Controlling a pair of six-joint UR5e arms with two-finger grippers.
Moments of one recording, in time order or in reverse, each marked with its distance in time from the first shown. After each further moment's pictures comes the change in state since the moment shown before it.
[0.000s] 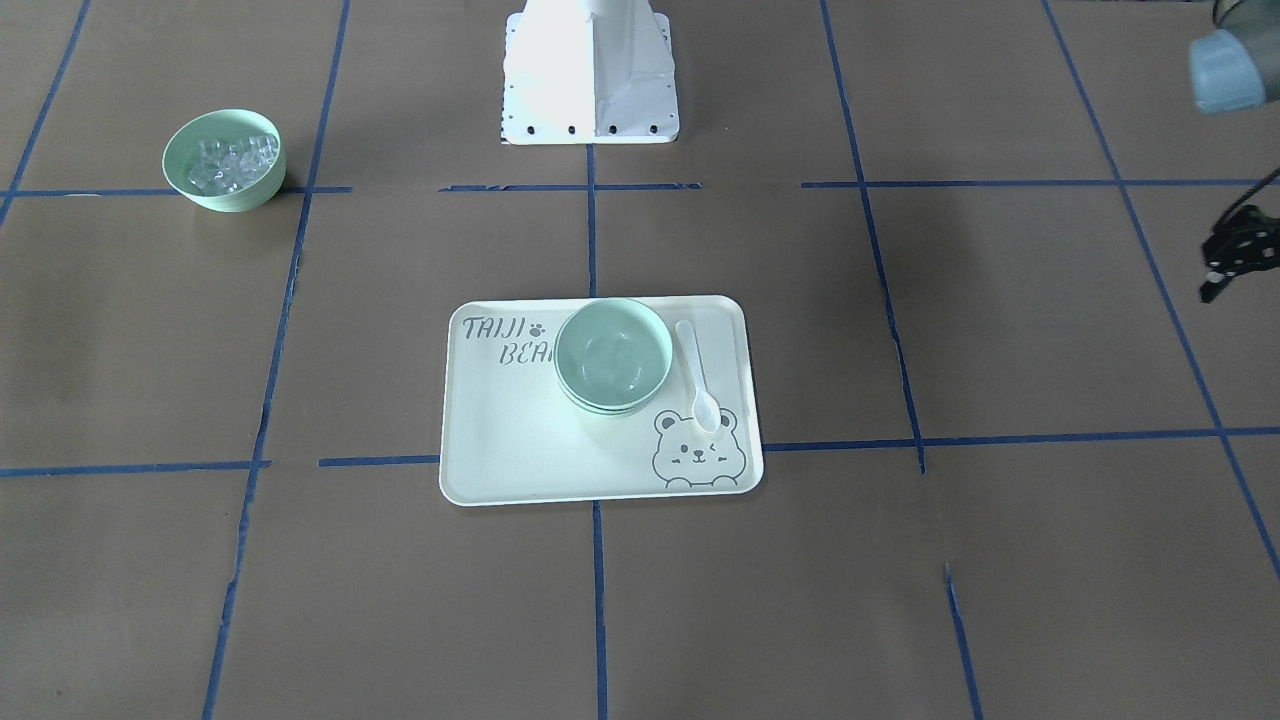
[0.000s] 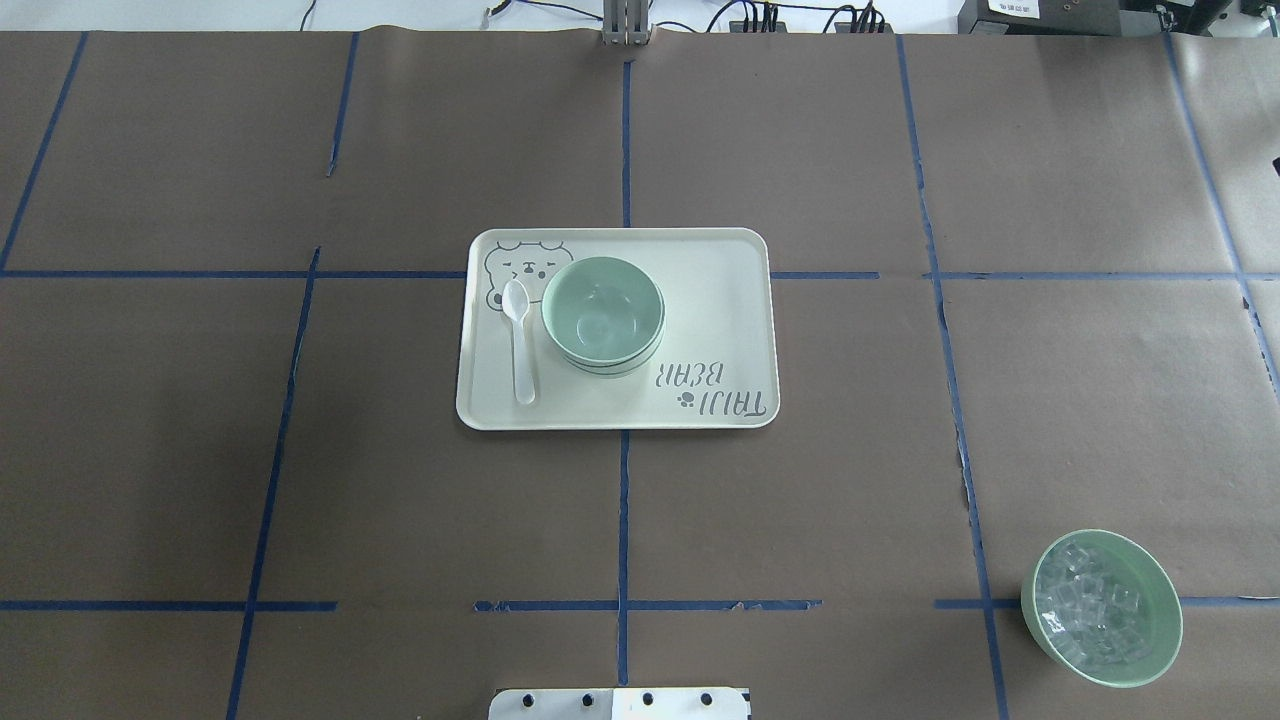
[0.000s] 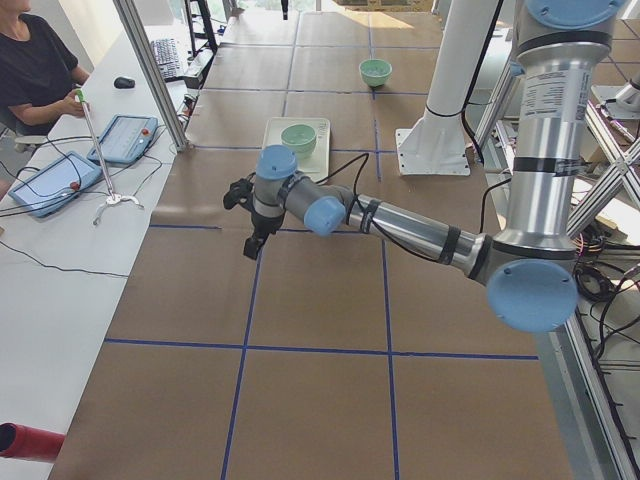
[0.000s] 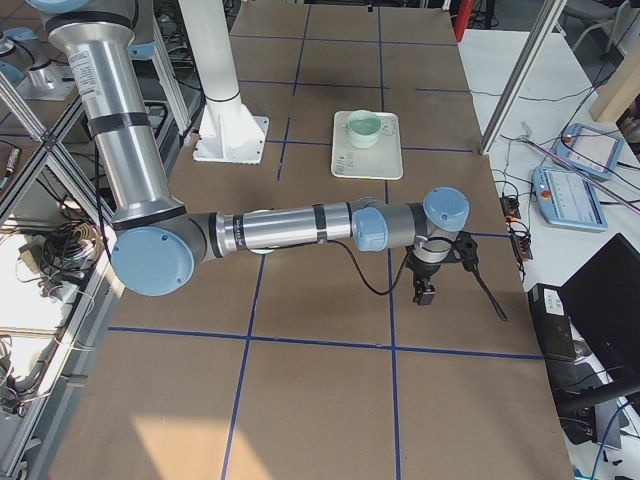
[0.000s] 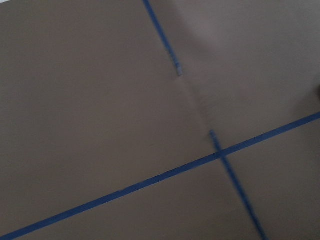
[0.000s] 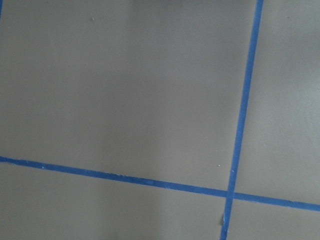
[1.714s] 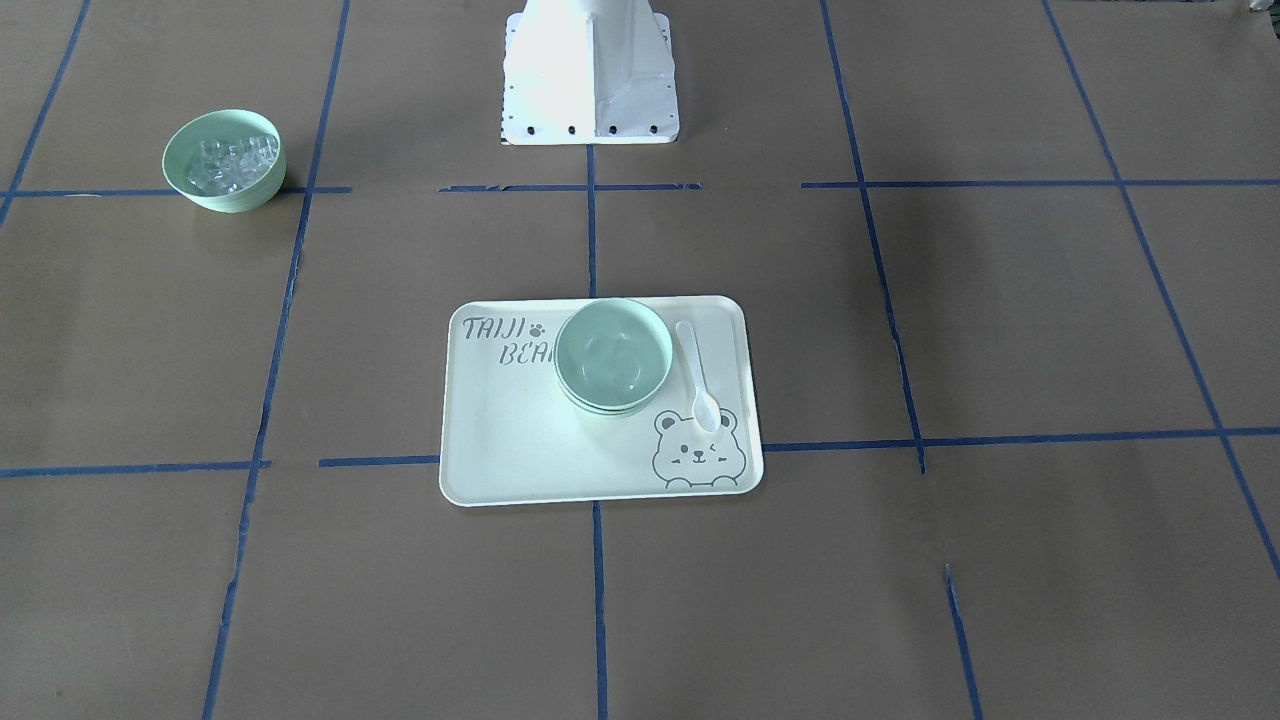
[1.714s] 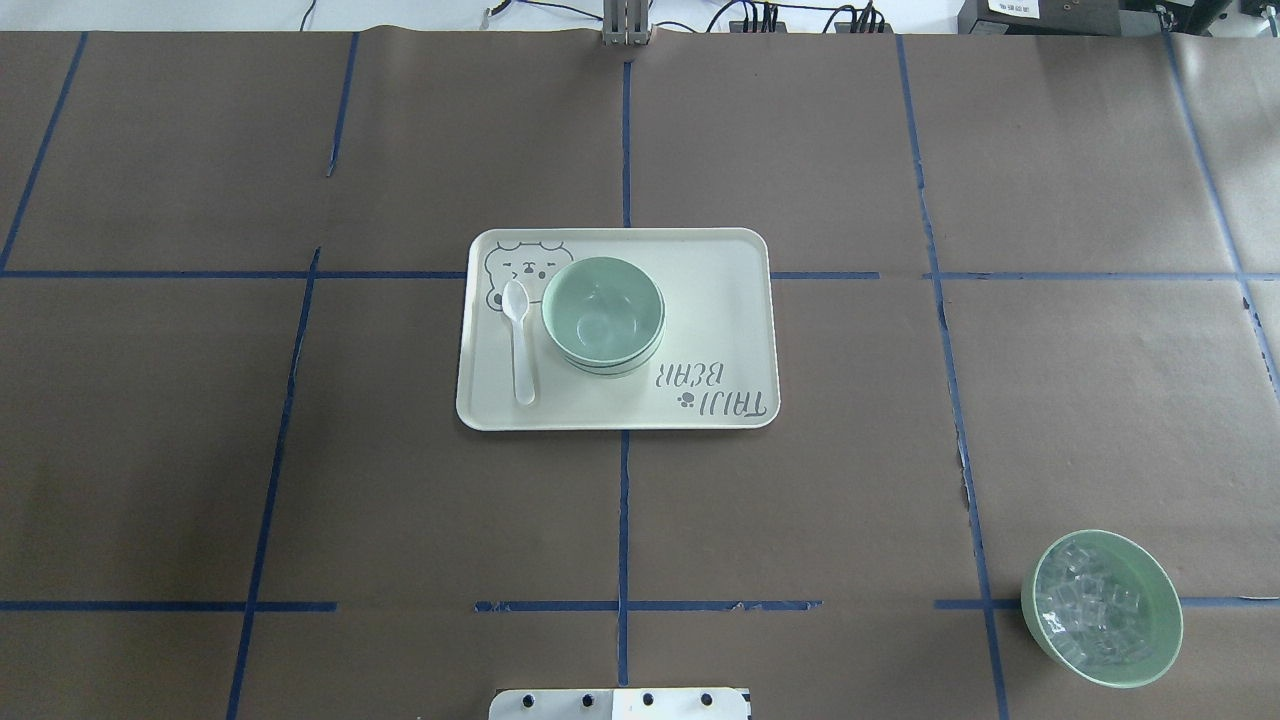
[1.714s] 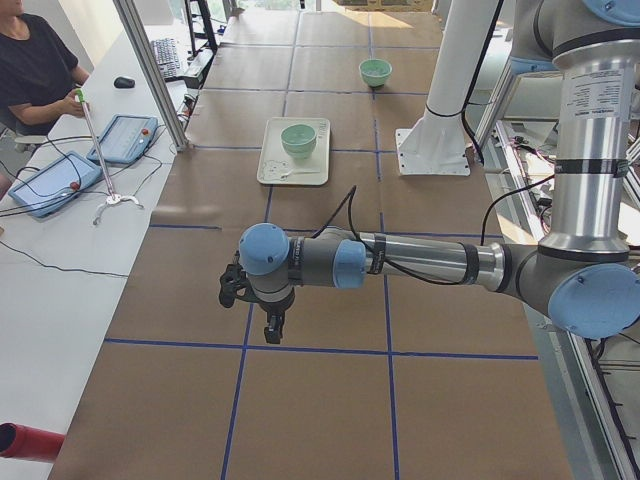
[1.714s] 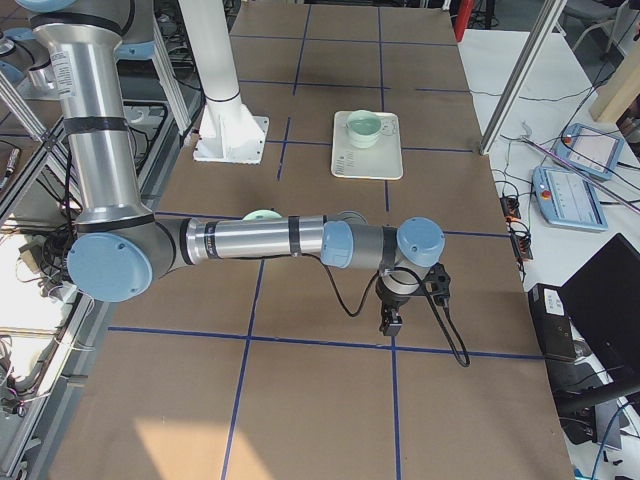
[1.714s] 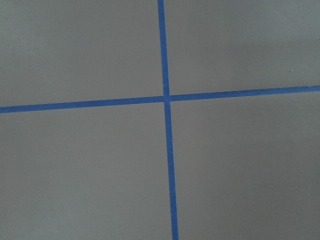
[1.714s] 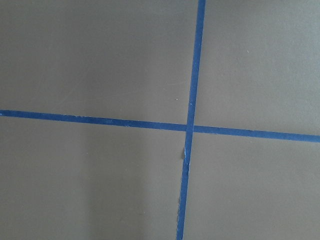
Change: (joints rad) left arm -0.149 0.021 0.034 0.339 -0.170 0.037; right arm 0.047 -0.131 0.100 -0.138 -0.011 -0.097
